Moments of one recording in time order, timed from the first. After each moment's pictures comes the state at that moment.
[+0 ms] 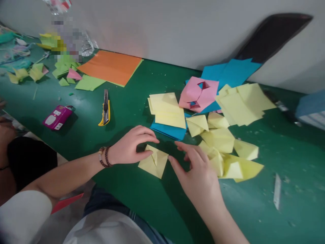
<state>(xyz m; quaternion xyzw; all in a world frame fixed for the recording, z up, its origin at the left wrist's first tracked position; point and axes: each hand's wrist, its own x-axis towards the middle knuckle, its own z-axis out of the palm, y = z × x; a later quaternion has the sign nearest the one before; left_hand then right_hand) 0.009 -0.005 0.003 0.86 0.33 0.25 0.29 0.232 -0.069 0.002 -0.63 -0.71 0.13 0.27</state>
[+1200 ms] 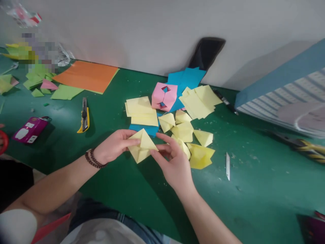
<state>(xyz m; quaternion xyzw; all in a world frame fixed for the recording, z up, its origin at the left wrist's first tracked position) 0.051 0.000 0.025 0.41 0.41 0.26 0.78 0.233 -0.071 0.019 -0.62 -0.48 0.43 0.44</state>
